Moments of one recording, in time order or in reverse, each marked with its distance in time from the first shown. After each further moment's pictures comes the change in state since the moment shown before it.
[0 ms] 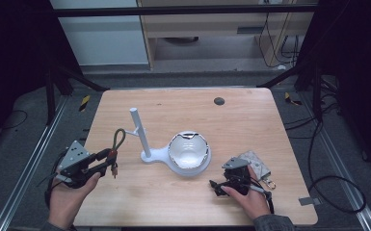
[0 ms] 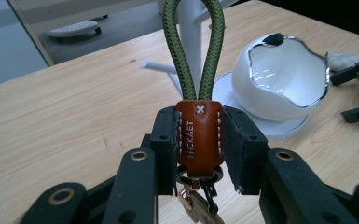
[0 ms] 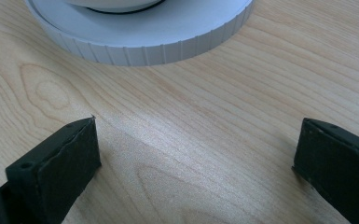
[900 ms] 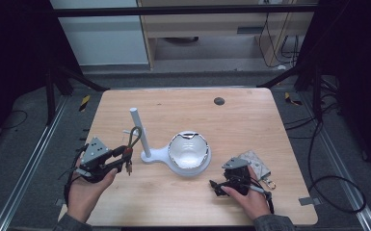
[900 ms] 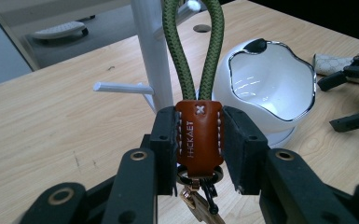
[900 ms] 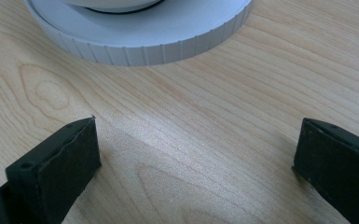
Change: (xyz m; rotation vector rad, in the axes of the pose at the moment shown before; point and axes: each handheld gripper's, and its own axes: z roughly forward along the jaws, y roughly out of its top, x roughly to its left) left arm -0.018 0.011 0.035 0.025 -0.027 0.011; right arm 0.000 0.000 0.000 0.001 -0.004 0.002
